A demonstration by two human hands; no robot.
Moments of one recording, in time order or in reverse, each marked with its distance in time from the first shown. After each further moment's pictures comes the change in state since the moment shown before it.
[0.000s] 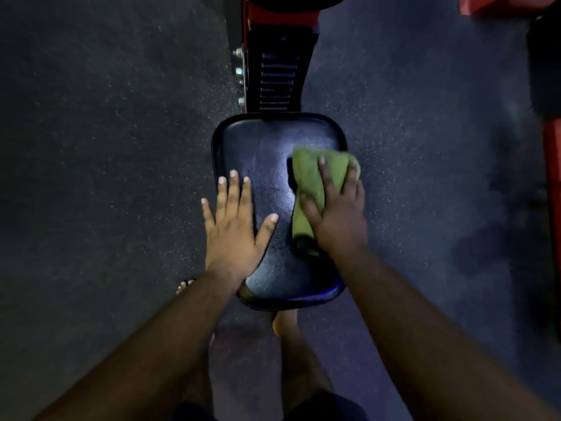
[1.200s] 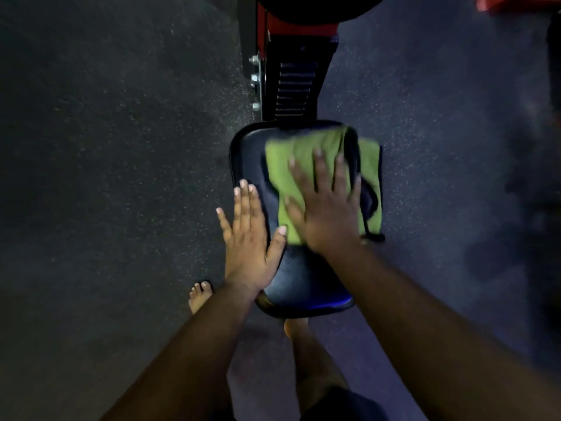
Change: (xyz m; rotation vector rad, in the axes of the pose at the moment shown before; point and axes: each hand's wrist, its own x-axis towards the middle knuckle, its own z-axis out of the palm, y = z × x) left_hand -0.004 -0.005 0.000 -0.221 0.048 0.043; right_hand 0.011 -0.052 0.014 -0.381 0.014 -0.274
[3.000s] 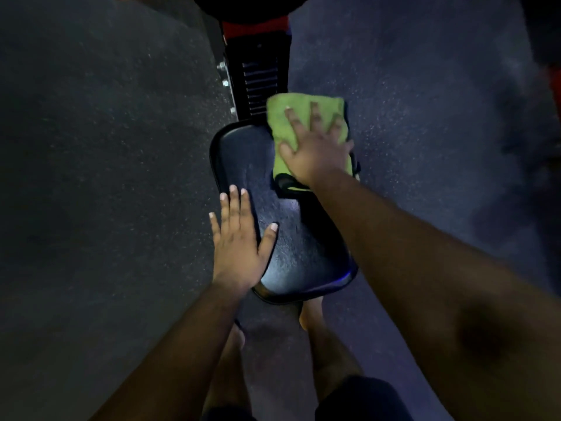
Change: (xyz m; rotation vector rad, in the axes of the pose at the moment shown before) left_hand -0.009 -0.002 -0.007 0.201 -0.126 0.009; right_hand 0.074 0.029 -0.020 0.169 -0.091 0.214
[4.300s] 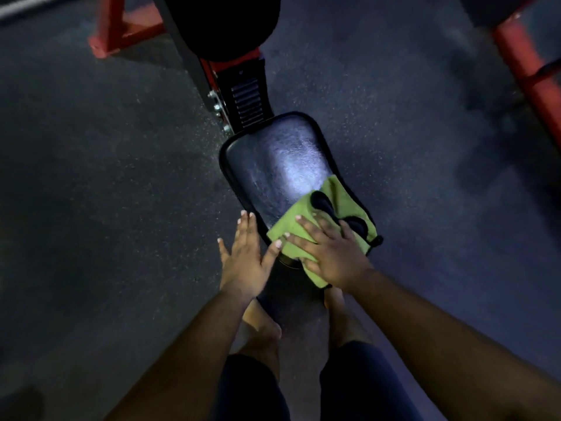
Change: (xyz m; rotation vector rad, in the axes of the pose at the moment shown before) left_hand -0.058 -0.026 -0.072 0.028 -0.334 0.073; right_hand -0.239 0.015 0.075 -0.181 0.022 -0.303
